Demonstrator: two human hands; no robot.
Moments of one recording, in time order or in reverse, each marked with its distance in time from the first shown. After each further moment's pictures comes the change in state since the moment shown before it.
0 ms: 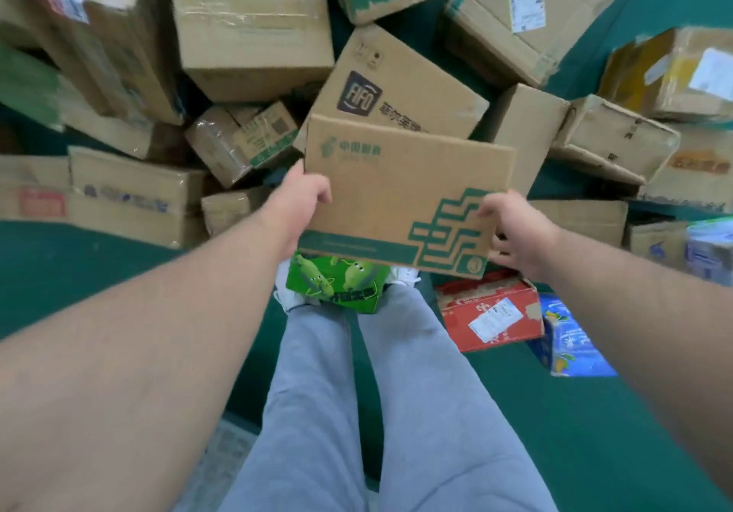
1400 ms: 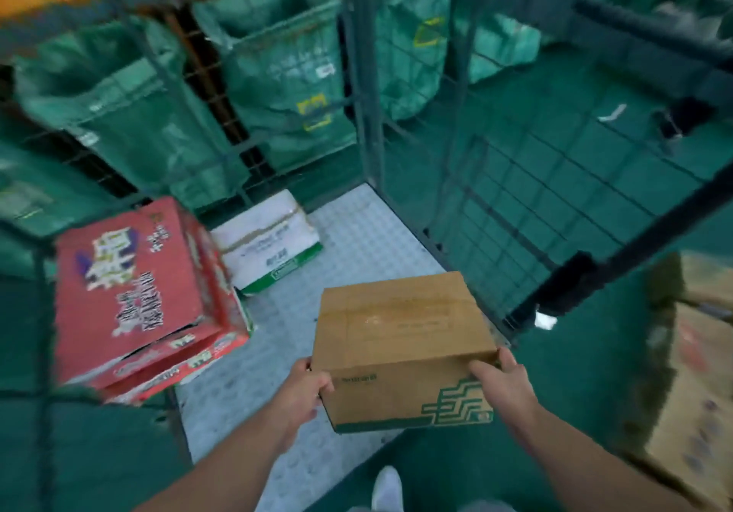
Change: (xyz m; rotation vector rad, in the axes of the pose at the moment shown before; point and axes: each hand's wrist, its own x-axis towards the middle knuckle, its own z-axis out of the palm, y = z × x) left_hand -0.598 -0.801 0.014 -1.899 0.833 -0.341; right_hand -0.483 0.548 0.479 -1.868 -0.733 -0.792
